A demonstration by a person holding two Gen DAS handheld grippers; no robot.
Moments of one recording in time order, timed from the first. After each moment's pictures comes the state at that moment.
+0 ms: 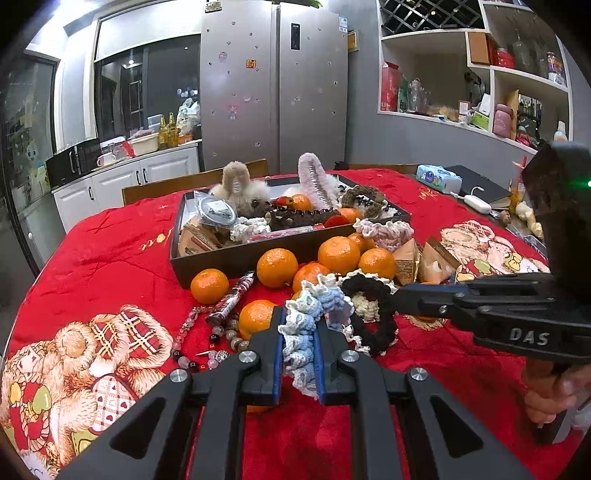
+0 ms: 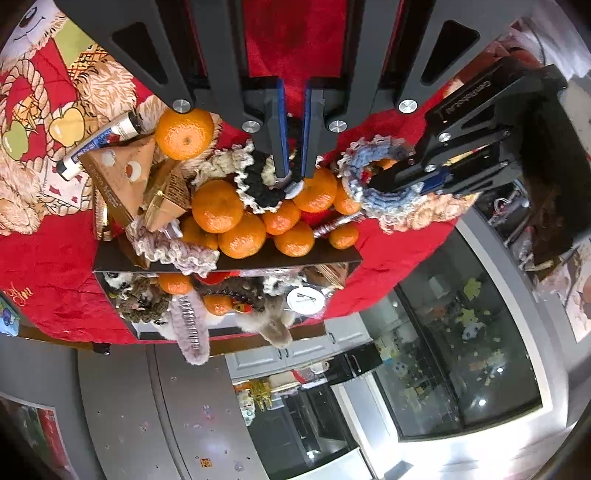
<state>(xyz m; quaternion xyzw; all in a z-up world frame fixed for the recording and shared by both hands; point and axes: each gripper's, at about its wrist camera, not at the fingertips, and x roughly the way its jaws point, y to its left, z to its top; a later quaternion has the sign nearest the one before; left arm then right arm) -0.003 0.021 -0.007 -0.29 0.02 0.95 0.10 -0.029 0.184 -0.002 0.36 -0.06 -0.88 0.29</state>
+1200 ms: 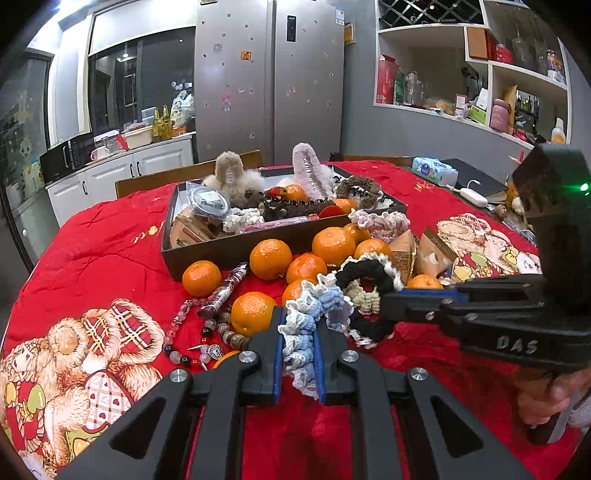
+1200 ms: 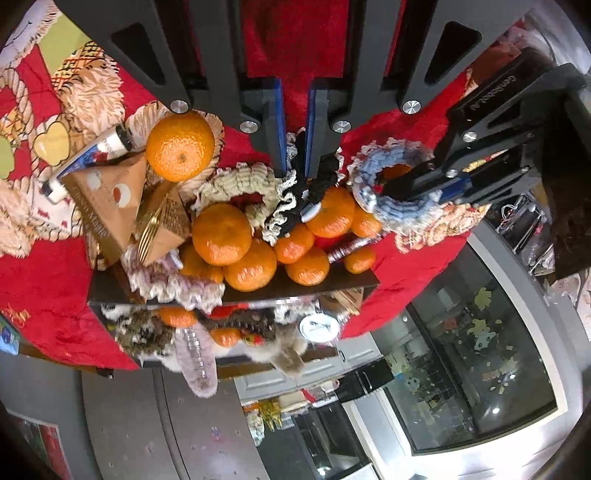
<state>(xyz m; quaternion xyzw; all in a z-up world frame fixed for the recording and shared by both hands) -0.008 0.021 -0.012 -0.31 0.02 0.94 0.11 -0.037 0.180 -0.019 0.39 -0.06 -0.87 0.29</state>
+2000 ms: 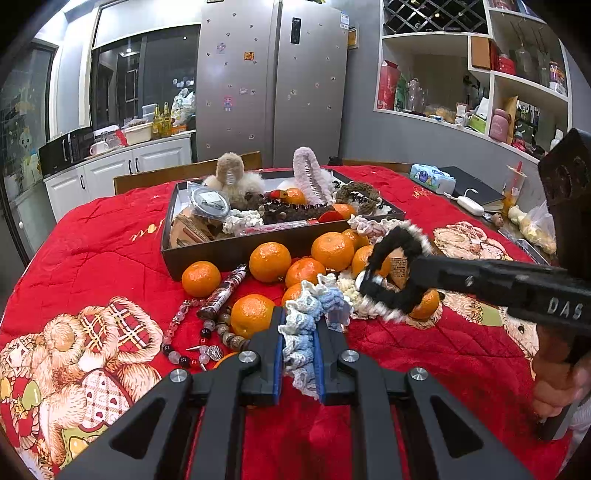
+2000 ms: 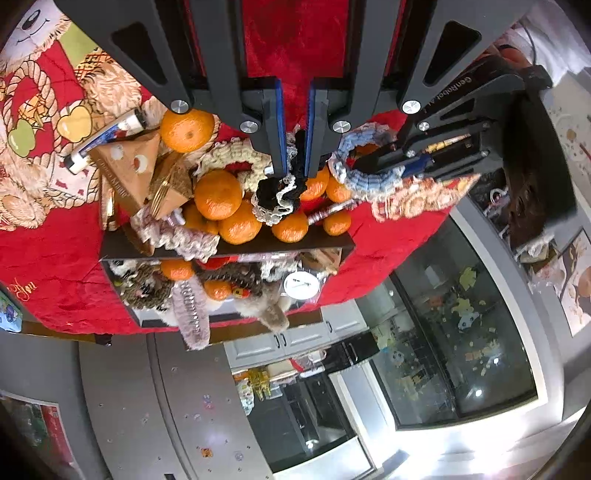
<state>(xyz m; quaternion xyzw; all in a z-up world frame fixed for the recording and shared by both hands) -0.008 0.016 -0.009 -0.31 0.00 0.94 0.12 -0.023 0.193 0.012 0.33 -0.08 -0.89 0.30</state>
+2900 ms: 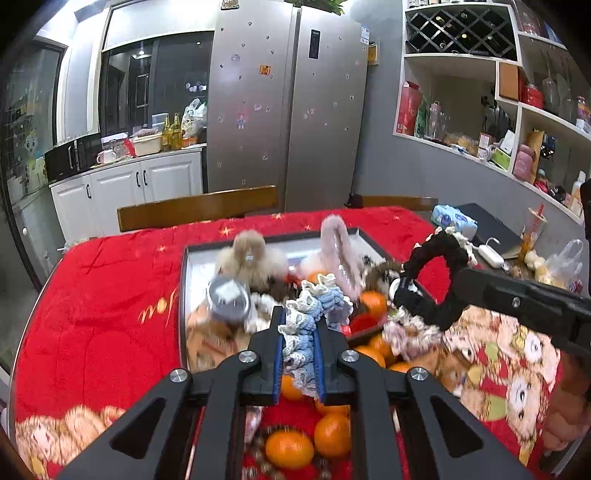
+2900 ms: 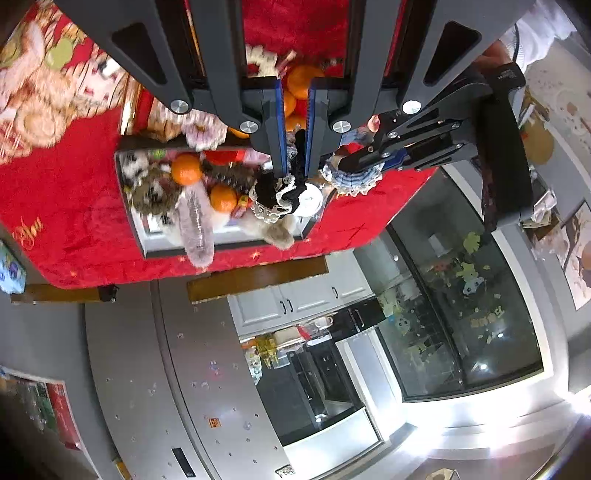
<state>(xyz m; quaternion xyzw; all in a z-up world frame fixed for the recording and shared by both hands) -0.104 0.003 0.064 -0.29 -0.02 0.95 0.10 -0.077 0.192 0.088 0.29 -0.09 -0.91 0.28</state>
